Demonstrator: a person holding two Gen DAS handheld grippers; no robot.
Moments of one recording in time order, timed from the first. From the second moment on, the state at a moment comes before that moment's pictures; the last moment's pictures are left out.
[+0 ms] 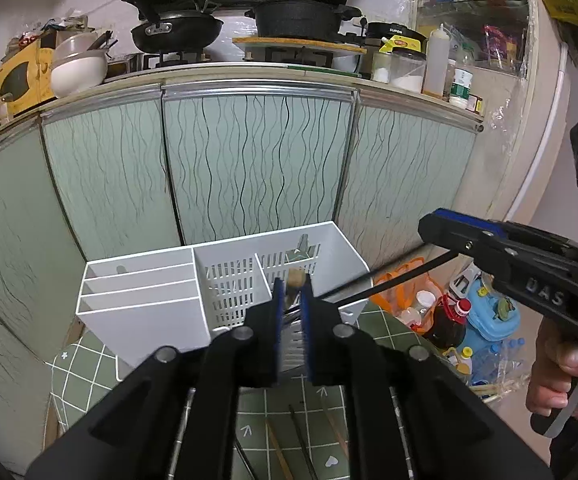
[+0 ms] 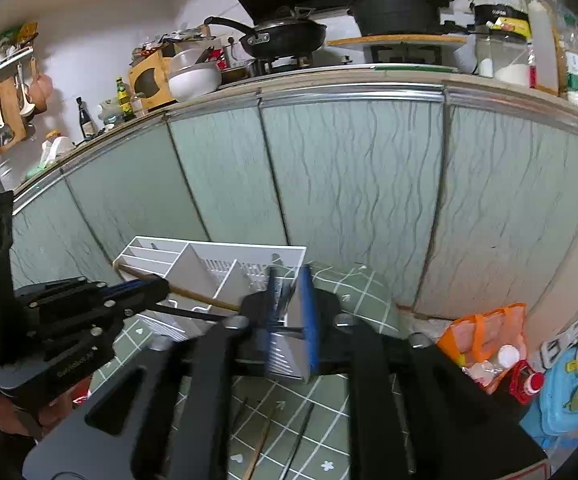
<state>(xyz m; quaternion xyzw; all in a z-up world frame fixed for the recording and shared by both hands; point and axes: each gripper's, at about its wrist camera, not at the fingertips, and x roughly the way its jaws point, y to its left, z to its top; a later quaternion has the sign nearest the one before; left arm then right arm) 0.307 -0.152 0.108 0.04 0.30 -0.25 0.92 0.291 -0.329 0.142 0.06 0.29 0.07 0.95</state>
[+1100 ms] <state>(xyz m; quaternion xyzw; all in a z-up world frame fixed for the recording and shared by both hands) 0.183 -0.081 0.112 0.07 0.24 -0.22 0.94 0.163 -0.311 0.133 -0.02 0.28 0.05 0.96</state>
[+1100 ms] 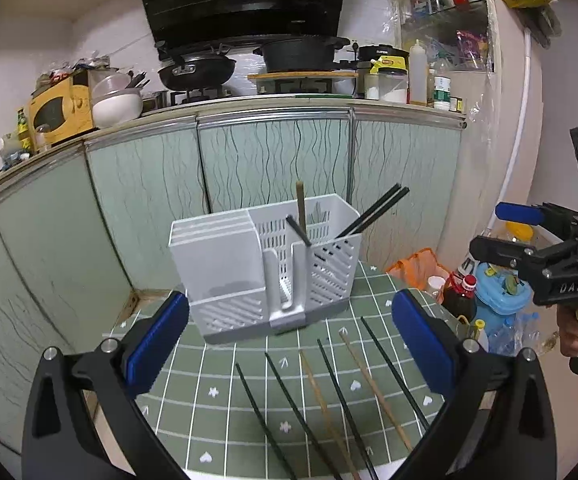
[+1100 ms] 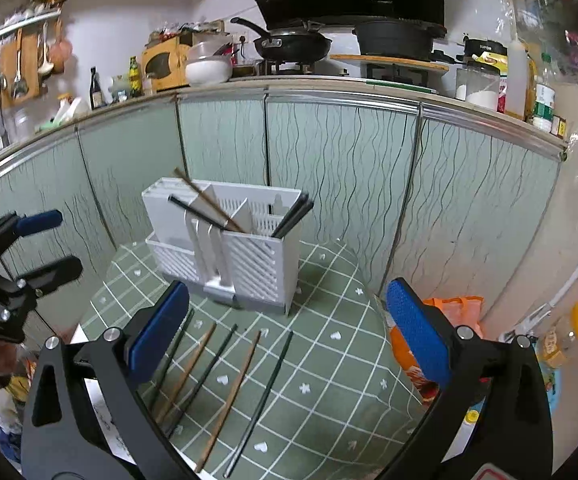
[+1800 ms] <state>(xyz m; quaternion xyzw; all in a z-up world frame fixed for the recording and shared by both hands) 0.138 -0.046 0.060 0.05 0.26 -0.19 0.95 0.113 -0.296 0.066 -0.03 0.31 0.04 0.95</state>
